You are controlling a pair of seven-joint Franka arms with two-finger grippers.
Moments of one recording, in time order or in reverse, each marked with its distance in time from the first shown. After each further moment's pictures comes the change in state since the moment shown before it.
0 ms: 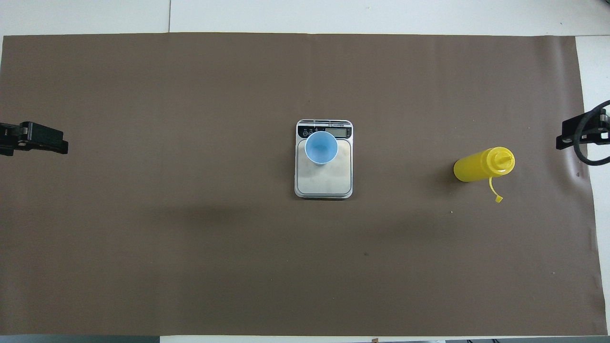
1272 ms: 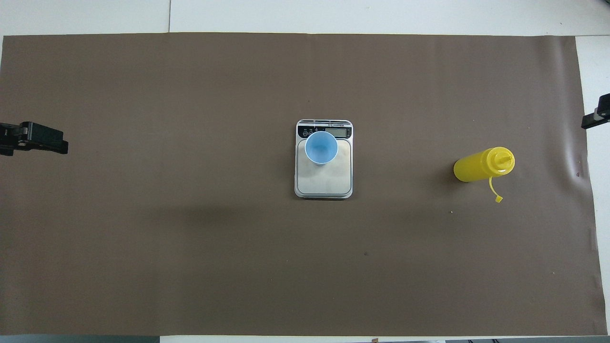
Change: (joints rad) left arm 0.000 0.000 0.000 0.000 0.000 0.000 0.000; right arm -0.082 0.079 -0.029 0.109 0.127 -0.032 0.036
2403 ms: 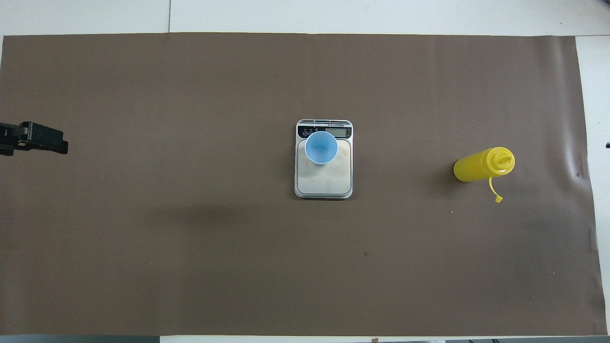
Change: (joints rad) left arm 0.000 0.000 0.000 0.000 0.000 0.000 0.000; right arm -0.452 0.137 -0.006 -0.195 0.472 0.001 0.360
